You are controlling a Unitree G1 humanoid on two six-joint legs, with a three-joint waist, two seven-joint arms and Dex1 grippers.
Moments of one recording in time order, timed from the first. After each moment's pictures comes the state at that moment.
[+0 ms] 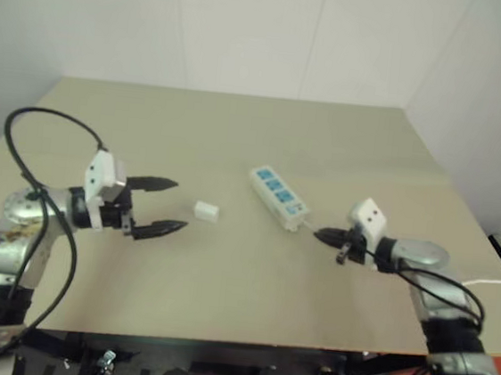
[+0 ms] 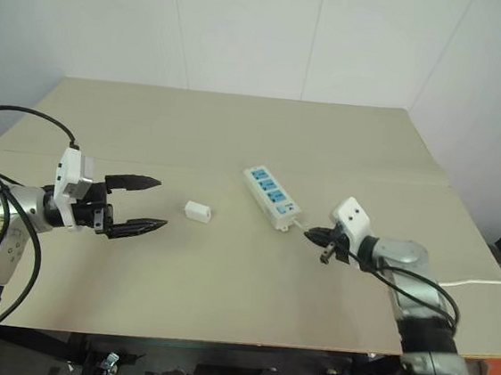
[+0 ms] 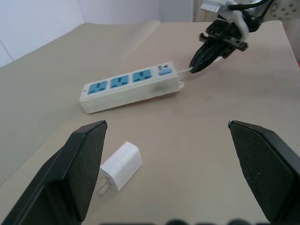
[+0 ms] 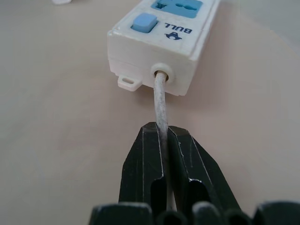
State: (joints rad) left arm -0.39 0.78 0.16 -0.01 -0.51 0.27 -1.21; right arm -0.43 -0.63 -0.01 0.09 0.18 0.38 0.95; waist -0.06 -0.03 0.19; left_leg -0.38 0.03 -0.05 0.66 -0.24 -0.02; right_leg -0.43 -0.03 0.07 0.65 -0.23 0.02
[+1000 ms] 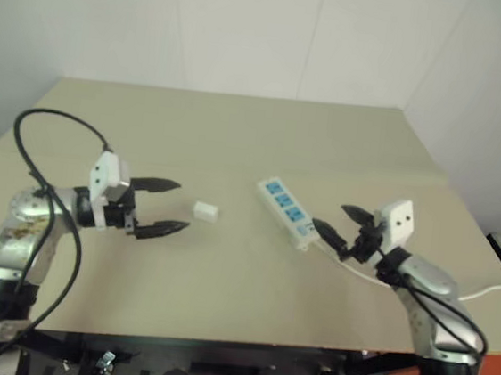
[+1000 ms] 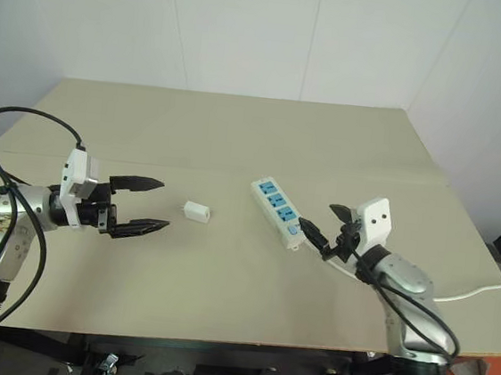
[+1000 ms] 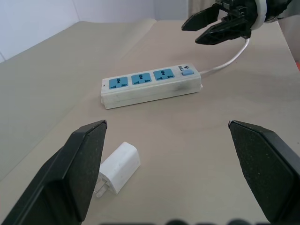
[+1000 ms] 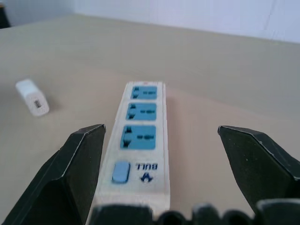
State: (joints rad) left arm -0.42 0.77 0.14 0.04 -0.49 0.24 -1.24; right arm -0.25 -0.40 -0.16 -0.16 0.29 0.33 0.60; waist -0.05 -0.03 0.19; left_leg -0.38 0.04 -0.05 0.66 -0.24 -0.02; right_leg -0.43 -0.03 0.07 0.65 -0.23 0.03
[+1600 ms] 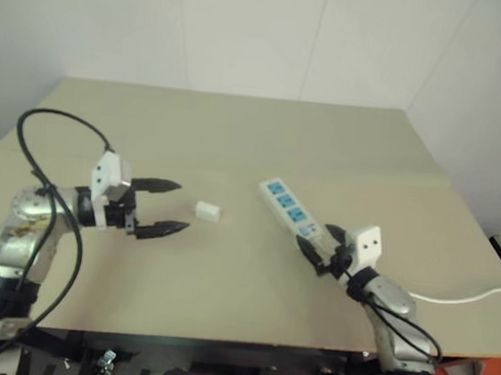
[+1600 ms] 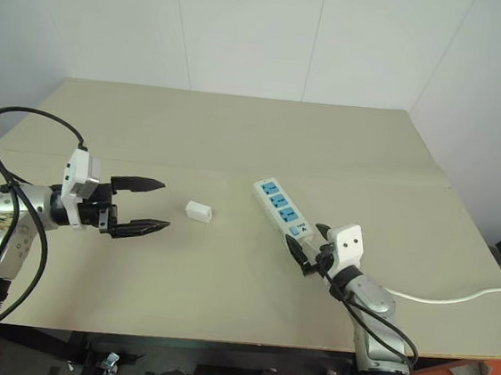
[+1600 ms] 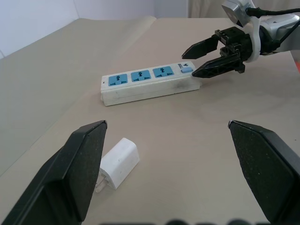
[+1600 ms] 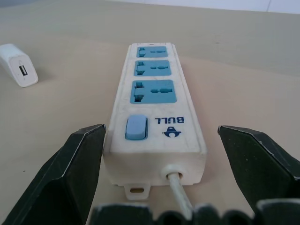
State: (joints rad) left arm -0.43 0.77 0.13 0.06 -0.49 0.24 -1.25; right arm -0.24 -0.30 -0.07 0.07 0.22 0.10 0.57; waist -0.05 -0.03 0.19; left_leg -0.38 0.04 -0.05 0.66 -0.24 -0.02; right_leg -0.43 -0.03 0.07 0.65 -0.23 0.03
